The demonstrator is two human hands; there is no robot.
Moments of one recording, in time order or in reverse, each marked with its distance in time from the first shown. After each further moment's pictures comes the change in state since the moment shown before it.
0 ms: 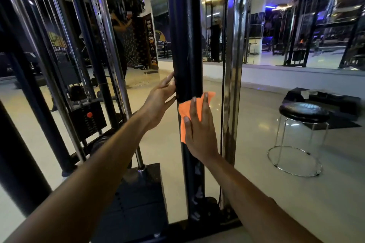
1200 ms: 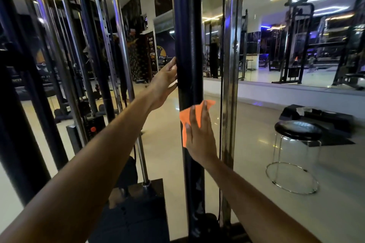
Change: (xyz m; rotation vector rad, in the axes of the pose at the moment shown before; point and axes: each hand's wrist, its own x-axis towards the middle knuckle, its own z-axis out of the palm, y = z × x) left_hand 0.024 0.123 -0.005 -0.001 -0.052 0.132; right_hand 0.046 -0.026 -0.024 -0.088 -0.004 -0.054
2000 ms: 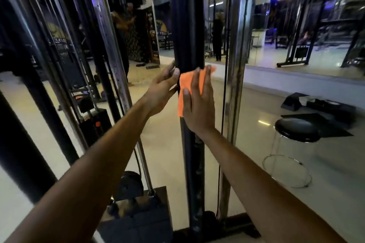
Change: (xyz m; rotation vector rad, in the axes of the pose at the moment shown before) left_hand 0.060 0.075 -0.017 -0.026 -0.031 -0.044; right_hand 0.189 -0.051 -0.072 0.126 0.111 0.059
